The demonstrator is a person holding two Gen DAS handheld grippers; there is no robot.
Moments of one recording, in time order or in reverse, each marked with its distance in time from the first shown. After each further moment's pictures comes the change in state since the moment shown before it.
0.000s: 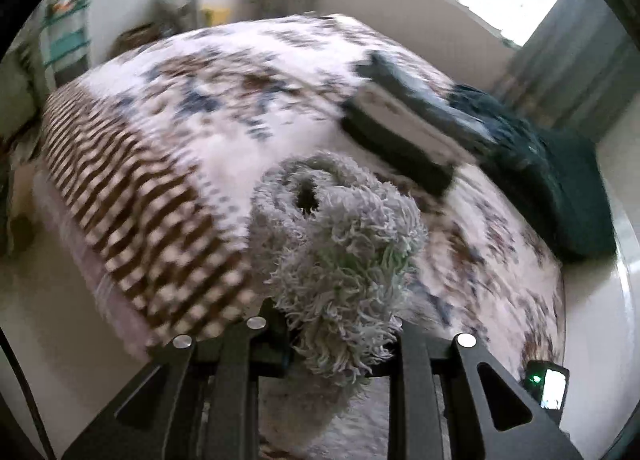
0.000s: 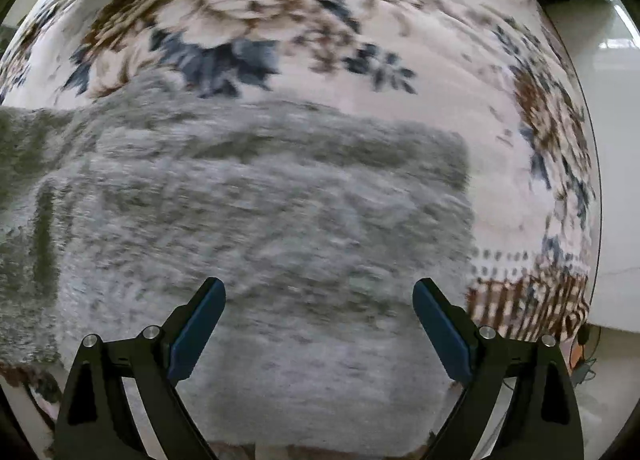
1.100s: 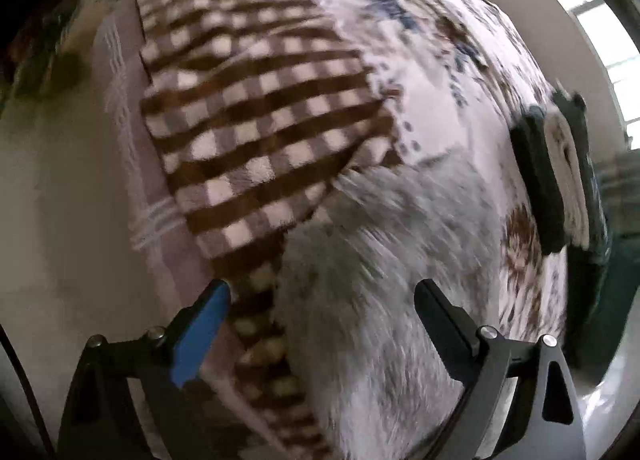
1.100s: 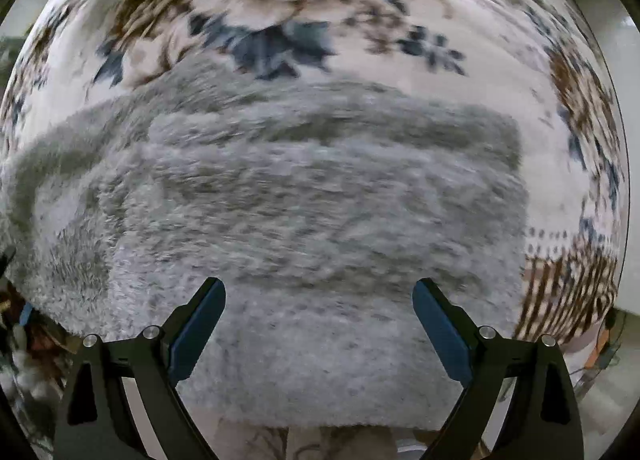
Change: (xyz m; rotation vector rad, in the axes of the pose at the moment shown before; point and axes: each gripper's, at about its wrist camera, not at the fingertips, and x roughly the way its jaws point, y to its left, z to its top) left arm 0.098 0.205 -0.022 -0.552 0.226 0.117; right arm -0.002 0.058 0.001 0.011 0.090 0.112
